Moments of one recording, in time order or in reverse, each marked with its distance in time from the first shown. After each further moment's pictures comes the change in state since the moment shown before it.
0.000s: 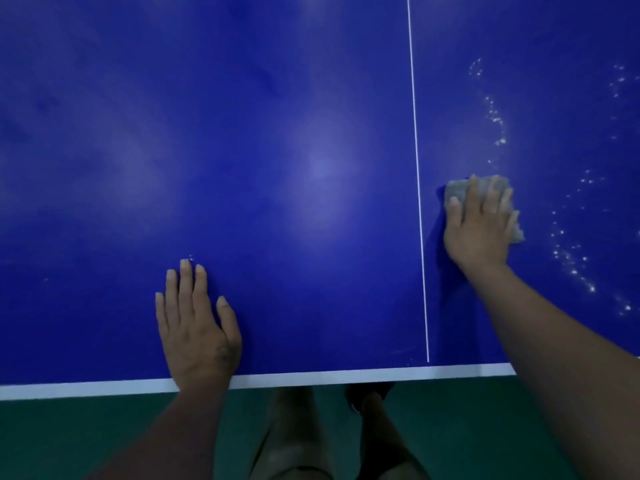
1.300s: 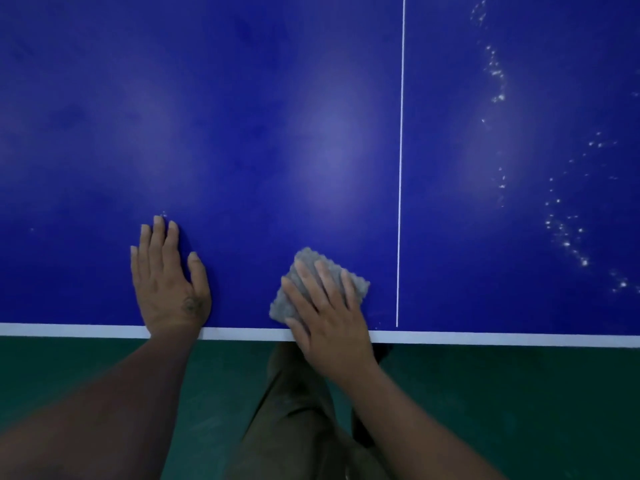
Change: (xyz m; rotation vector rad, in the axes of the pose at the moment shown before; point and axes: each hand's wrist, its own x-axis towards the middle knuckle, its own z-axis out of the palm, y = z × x) left_hand 0.000 0.006 -0.005 0.017 0.026 -0.014; right_hand -0.229 -0.037 0.083 0.002 -0.036 -0.856
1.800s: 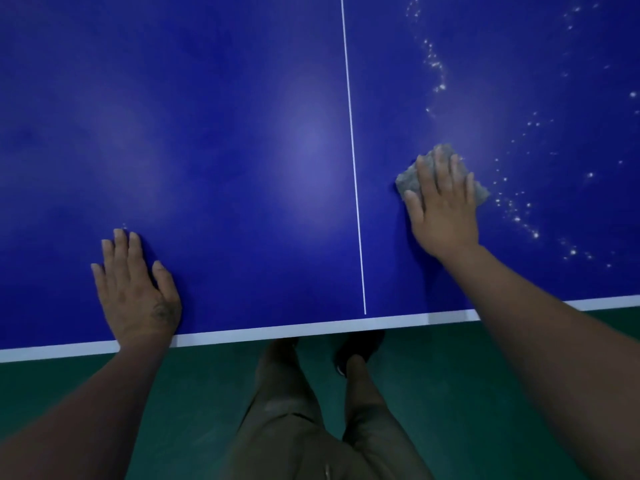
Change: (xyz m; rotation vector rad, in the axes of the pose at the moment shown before) left_hand -0.003 0.004 0.002 0.006 -0.014 0.004; right_hand 0.040 0.240 -0.093 -0.044 -0.040 0.515
